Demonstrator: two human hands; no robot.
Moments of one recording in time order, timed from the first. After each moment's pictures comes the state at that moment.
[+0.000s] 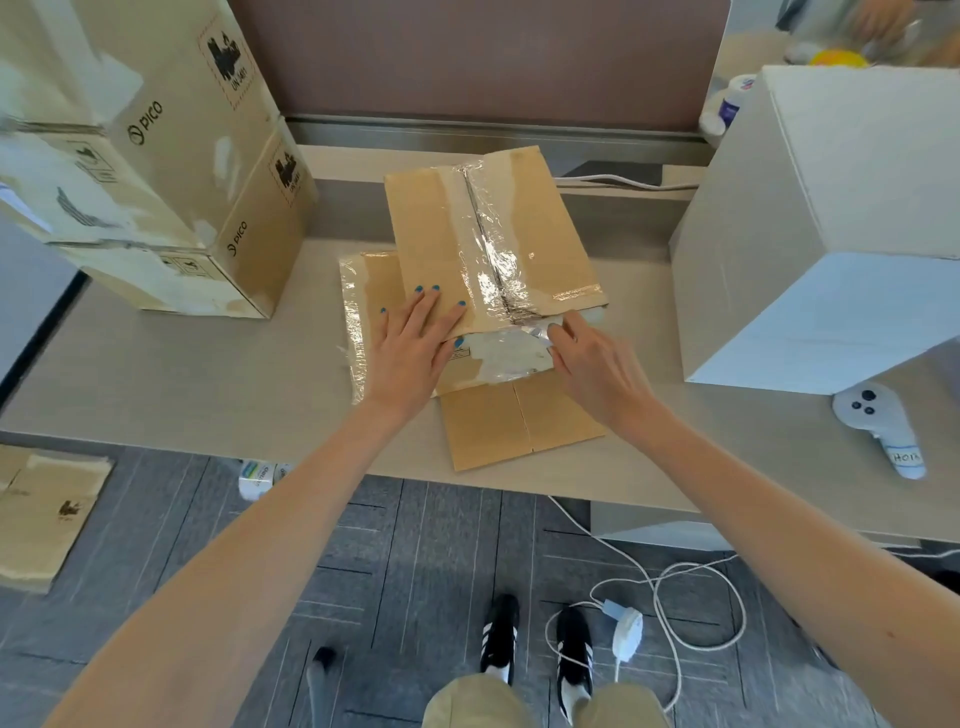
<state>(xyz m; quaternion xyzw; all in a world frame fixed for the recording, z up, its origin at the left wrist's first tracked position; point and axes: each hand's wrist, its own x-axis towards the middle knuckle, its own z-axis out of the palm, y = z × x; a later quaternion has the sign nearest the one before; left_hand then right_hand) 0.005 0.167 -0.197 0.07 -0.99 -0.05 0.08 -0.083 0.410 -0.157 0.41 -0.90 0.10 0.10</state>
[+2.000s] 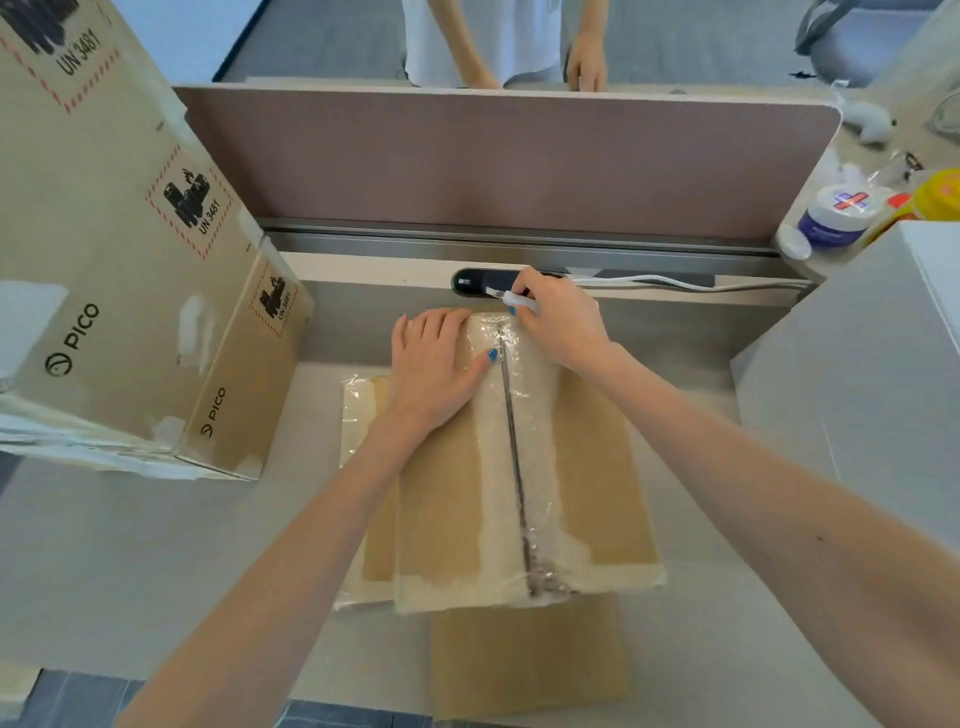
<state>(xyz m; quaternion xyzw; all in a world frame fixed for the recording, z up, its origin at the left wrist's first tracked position) -0.217 0.060 -0.177 0.11 -0.97 -0.16 0.13 -0.332 0.209 -0.129 0.29 -0.93 0.22 -0.05</state>
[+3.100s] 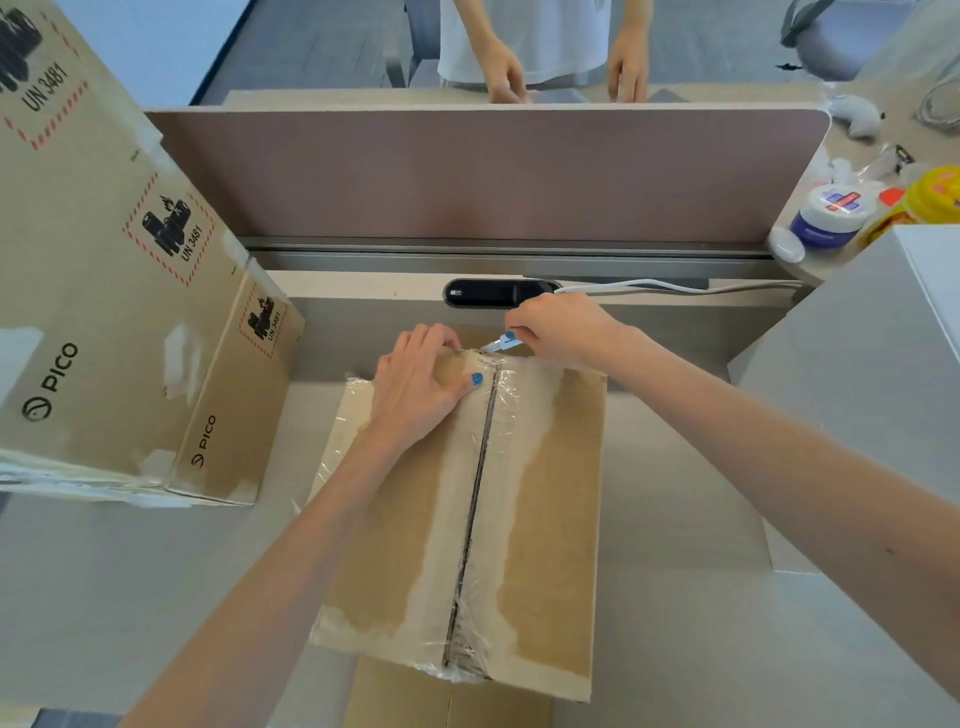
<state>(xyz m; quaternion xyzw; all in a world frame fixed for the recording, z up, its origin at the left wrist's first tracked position) -0.219 0.049 -0.163 0.12 -0.96 -0.26 0.06 -0.353 0.218 -0.112 0.47 -0.88 -0.01 -0.09</state>
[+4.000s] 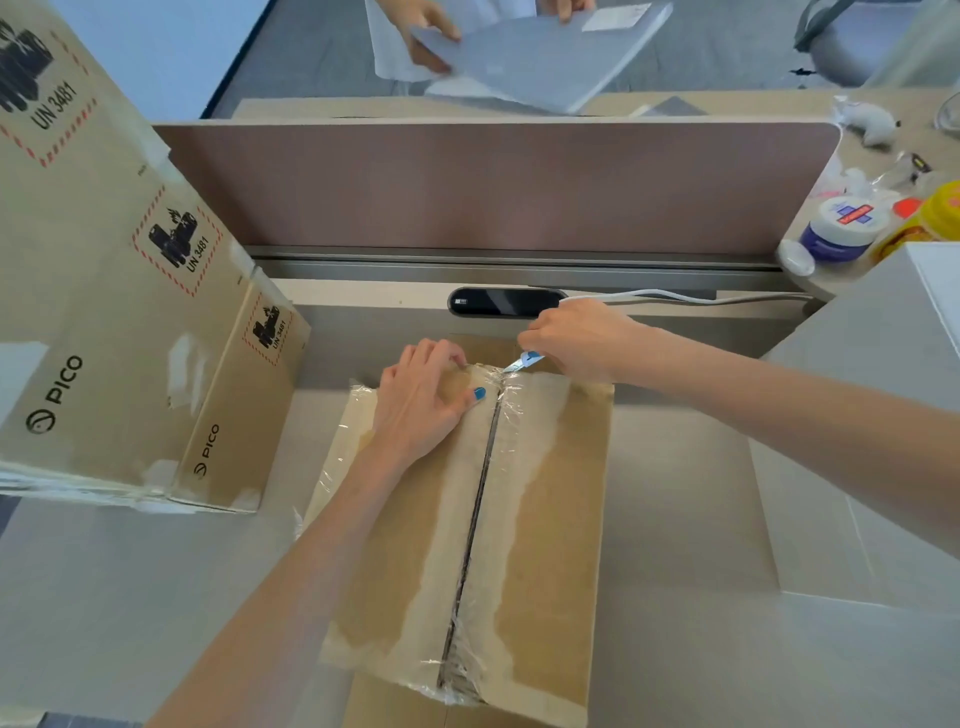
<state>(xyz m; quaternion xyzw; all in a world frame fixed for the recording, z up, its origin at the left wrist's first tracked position) -0.217 0.051 -0.168 0.11 -0.96 -0.24 0.06 -0.362 0.234 -0.104 0.58 -0.81 -0.12 -0.05</state>
